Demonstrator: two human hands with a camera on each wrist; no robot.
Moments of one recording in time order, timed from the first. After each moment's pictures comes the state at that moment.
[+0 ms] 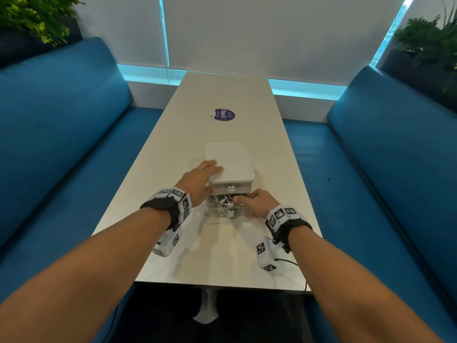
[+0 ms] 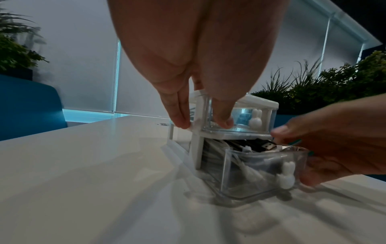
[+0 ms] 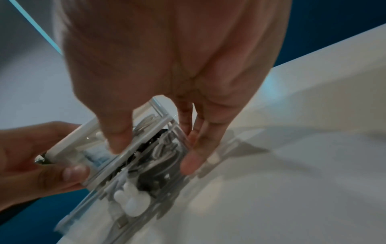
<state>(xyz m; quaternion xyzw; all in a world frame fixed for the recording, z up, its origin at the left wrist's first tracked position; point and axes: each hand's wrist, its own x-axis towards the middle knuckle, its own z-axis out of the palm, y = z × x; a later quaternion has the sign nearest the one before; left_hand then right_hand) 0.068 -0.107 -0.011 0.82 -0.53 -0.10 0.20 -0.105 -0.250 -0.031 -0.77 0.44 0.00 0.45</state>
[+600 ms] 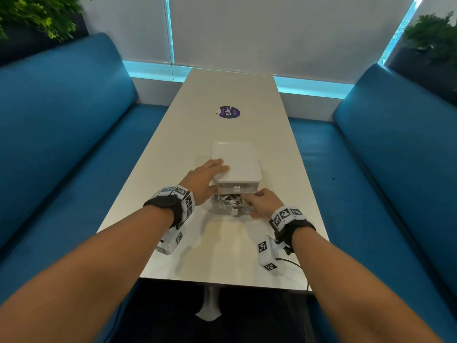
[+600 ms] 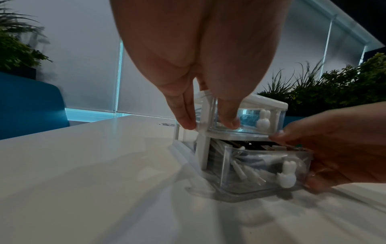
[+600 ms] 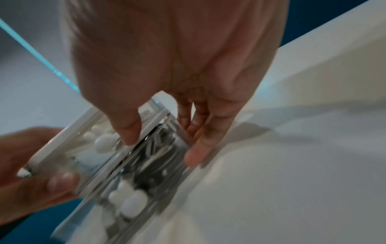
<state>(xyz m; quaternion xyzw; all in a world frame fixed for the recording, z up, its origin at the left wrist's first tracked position) 0.073 -0.105 -0.017 0.81 -0.54 -0.11 0.22 -0.101 -0.246 -0.038 -0.75 0.45 -0.03 0.48</state>
